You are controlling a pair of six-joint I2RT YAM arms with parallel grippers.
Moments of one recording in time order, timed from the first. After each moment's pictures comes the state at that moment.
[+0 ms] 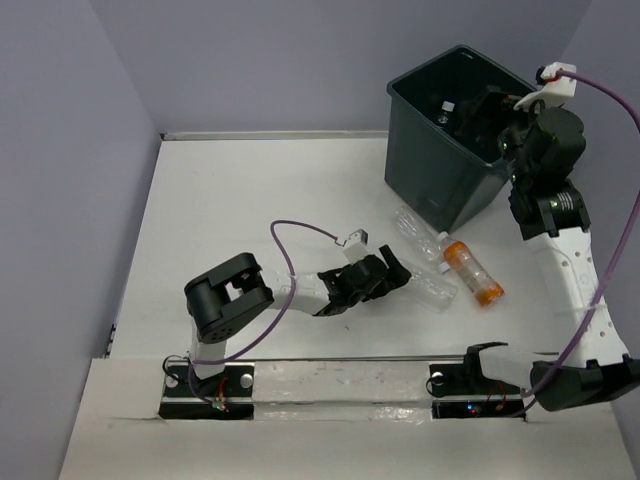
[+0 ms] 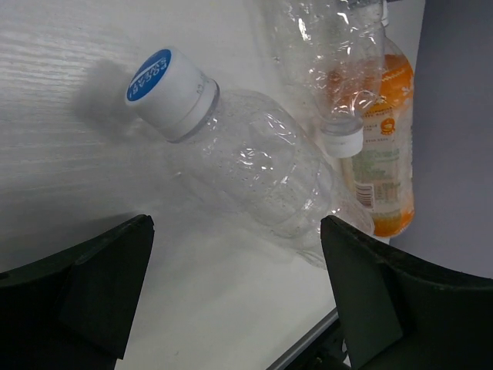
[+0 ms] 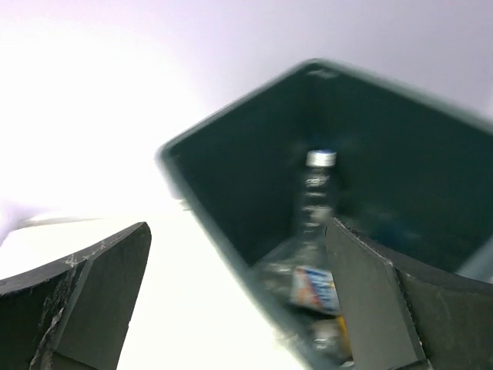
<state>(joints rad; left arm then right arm) -1.14 1.84 0.95 0.32 -0.32 -1.30 0.13 1.22 1.53 -0.25 0.11 0.22</state>
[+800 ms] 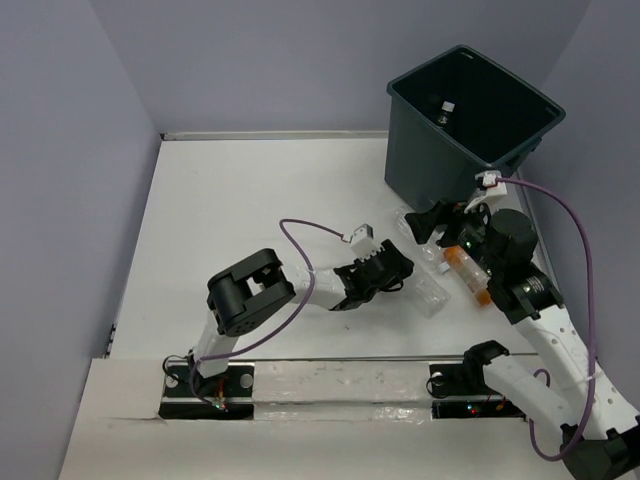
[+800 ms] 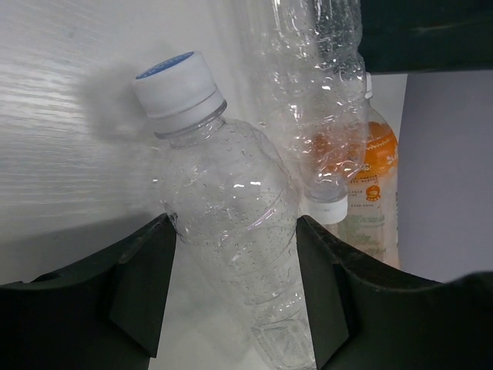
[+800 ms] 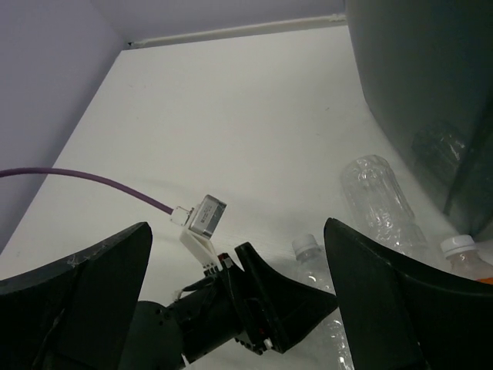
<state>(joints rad) -1.14 2.01 1.12 0.31 -0.44 -1.37 0.36 0.76 0.82 -0.22 -0.10 0.38</state>
